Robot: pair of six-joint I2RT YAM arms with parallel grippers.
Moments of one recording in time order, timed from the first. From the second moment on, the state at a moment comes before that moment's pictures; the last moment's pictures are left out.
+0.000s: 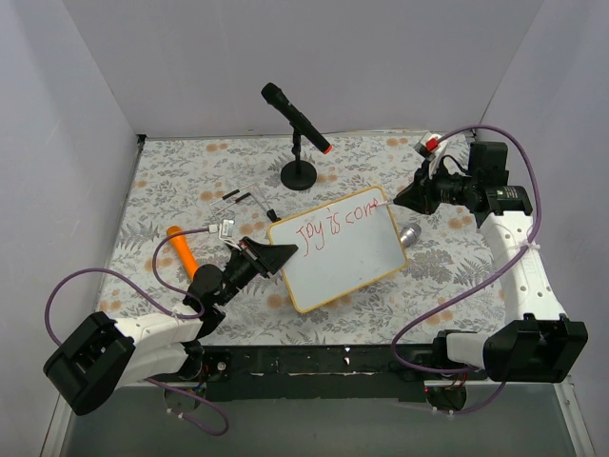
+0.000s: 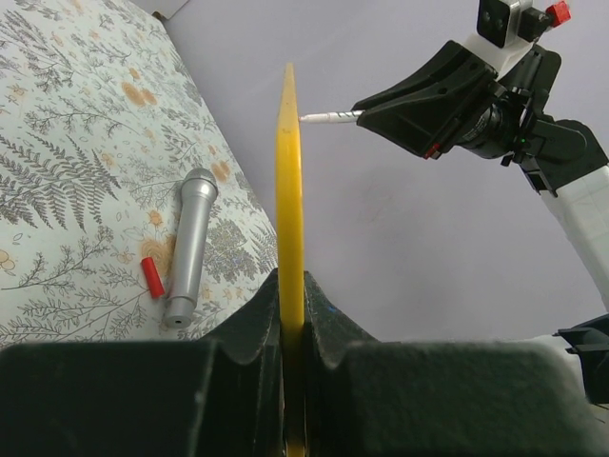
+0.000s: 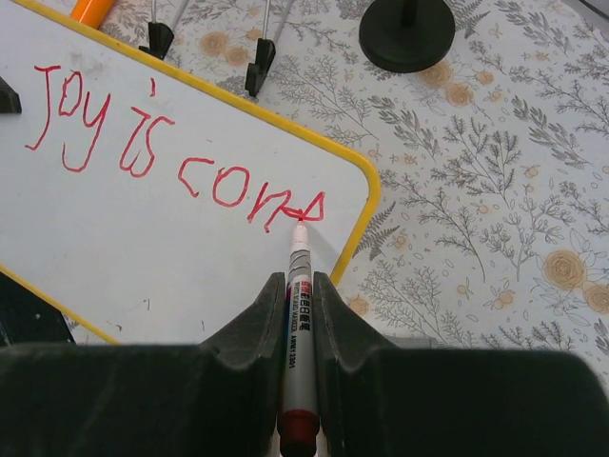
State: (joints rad) left arm -0.72 1.06 0.16 1.12 0.09 -1.05; right arm 0.02 1.25 1.26 -0.70 -0.90 -0.45
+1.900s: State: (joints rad) left arm -0.72 1.03 0.16 1.13 0.09 -1.05; right arm -0.06 1.17 1.28 -0.74 -1.02 -0.50
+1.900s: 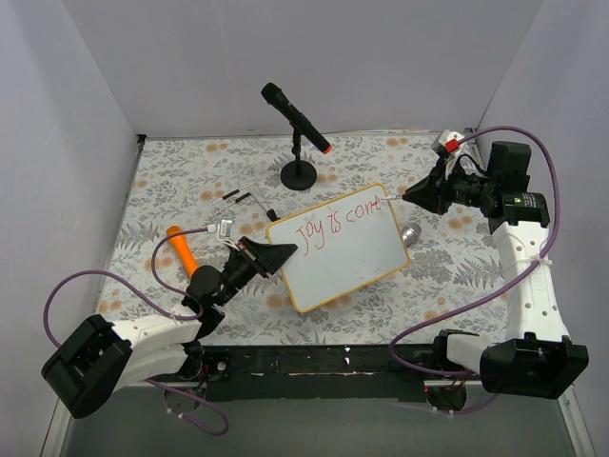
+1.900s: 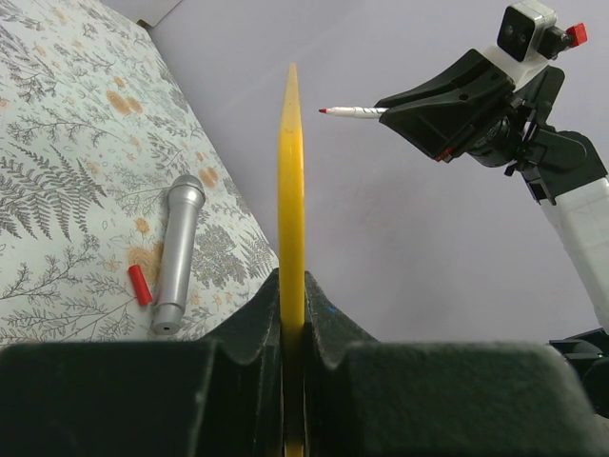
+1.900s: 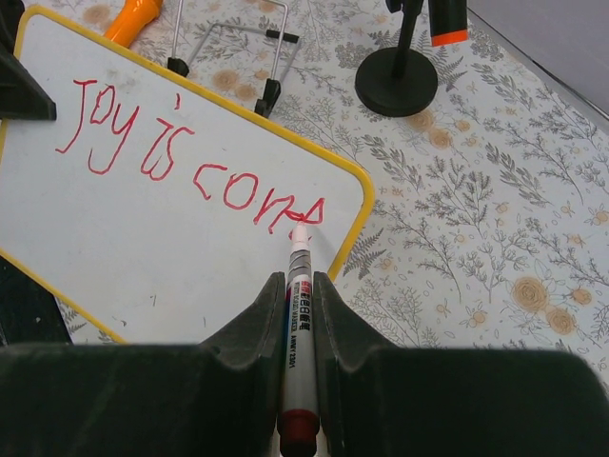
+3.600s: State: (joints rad) left arm -0.71 1.06 0.16 1.14 0.09 -1.06; right arm -0.04 1.24 1.25 -0.69 -0.97 -0.45
